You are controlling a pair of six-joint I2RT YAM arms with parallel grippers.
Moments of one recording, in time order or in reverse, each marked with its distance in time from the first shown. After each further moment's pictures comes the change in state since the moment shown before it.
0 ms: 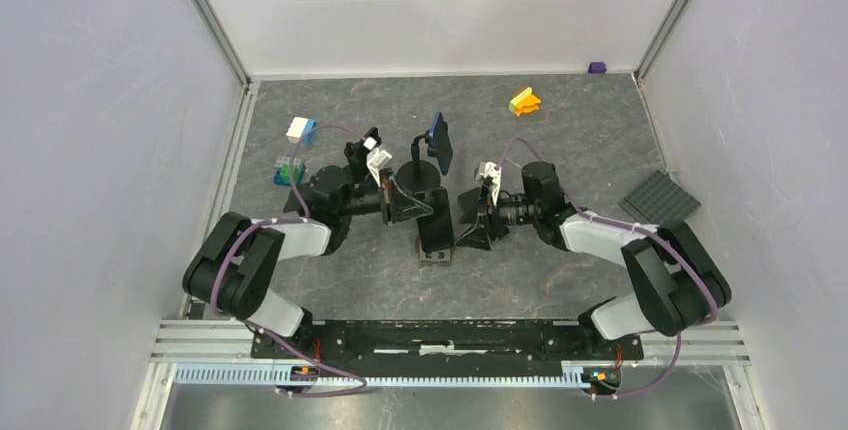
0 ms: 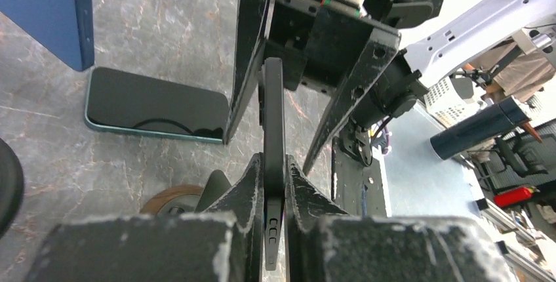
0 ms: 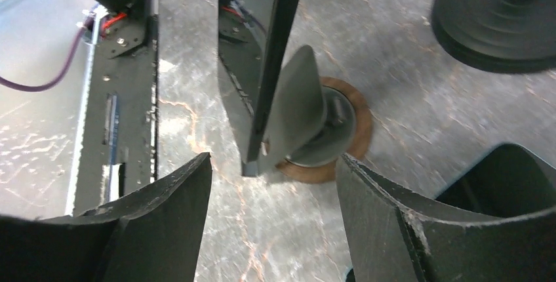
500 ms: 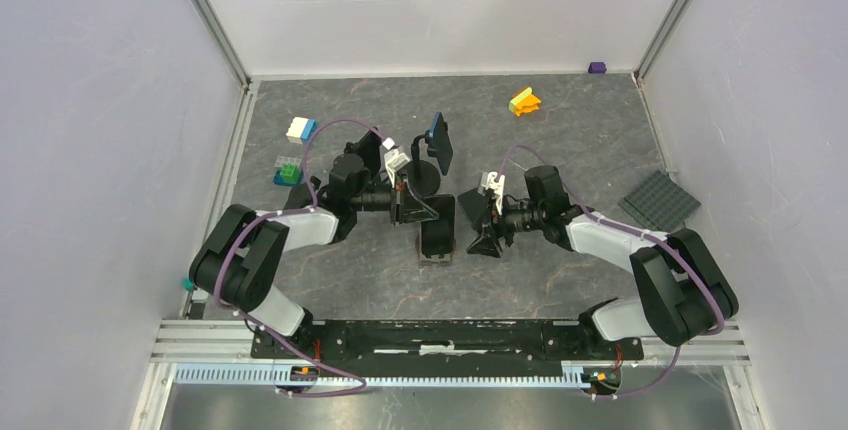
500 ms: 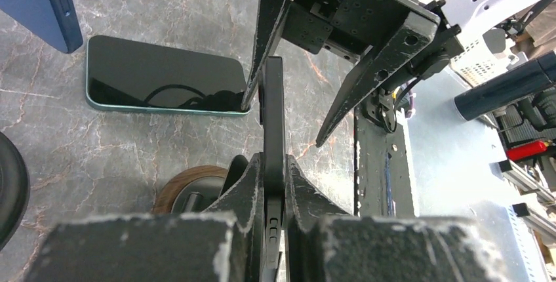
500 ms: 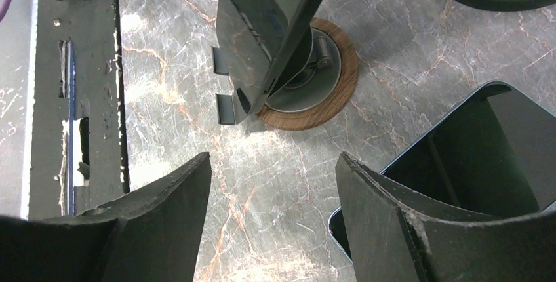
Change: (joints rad) left arm -0.042 0.058 0.109 -0.307 0.038 0.244; right arm -0.045 -0.067 0.002 -0.291 0.066 -0.266
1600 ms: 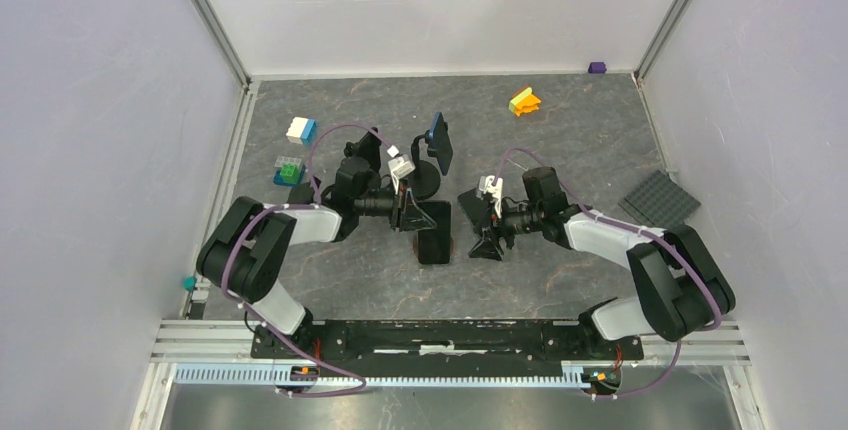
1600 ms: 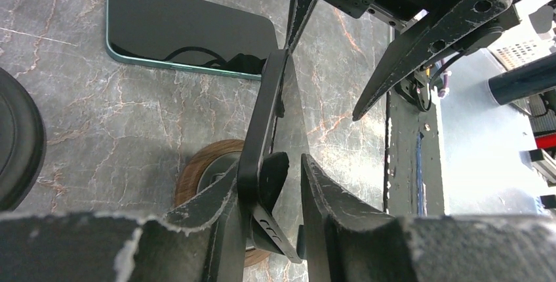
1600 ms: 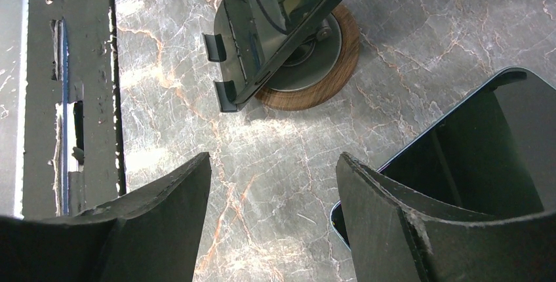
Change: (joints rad) left arm 0.000 0.067 0.021 -0.159 -0.034 0.165; right arm 0.000 0.021 0.009 -0.069 0.004 -0.073
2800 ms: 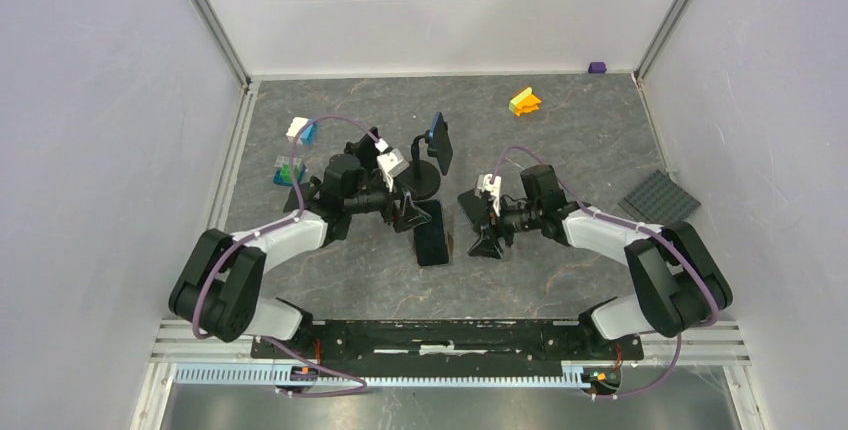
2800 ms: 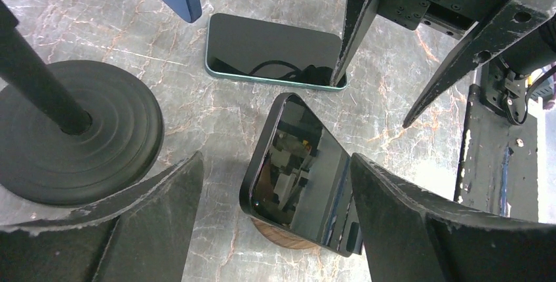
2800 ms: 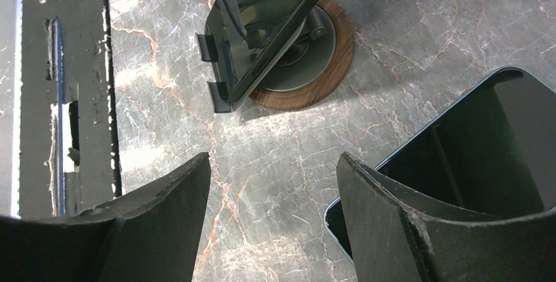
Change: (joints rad) left arm 0.003 -0.209 -0.005 -0.196 -0.236 0.203; right arm 0.000 0.024 0.022 -0.018 0.003 -0.007
